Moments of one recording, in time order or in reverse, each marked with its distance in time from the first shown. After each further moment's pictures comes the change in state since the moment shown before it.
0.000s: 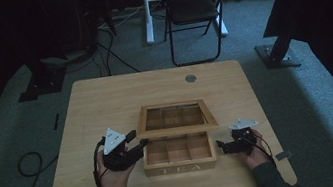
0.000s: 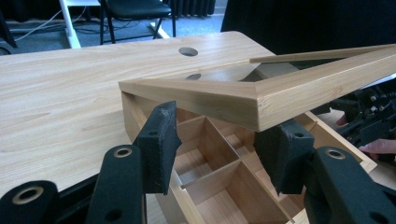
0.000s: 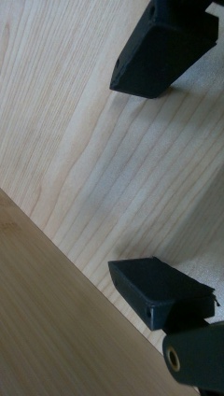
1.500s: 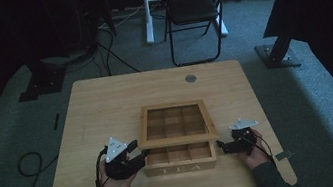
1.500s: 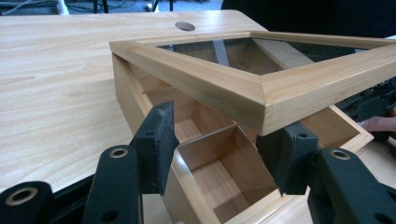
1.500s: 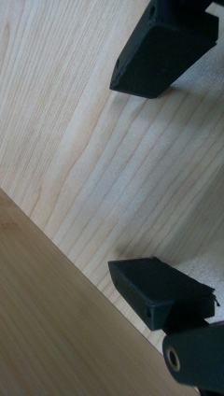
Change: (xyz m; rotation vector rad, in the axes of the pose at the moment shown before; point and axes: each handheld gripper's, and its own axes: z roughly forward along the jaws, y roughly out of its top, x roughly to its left) left arm -0.002 -0.027 0.000 0.060 -0.016 -0.039; right arm 0.000 0.000 0.000 0.001 0.000 0.000
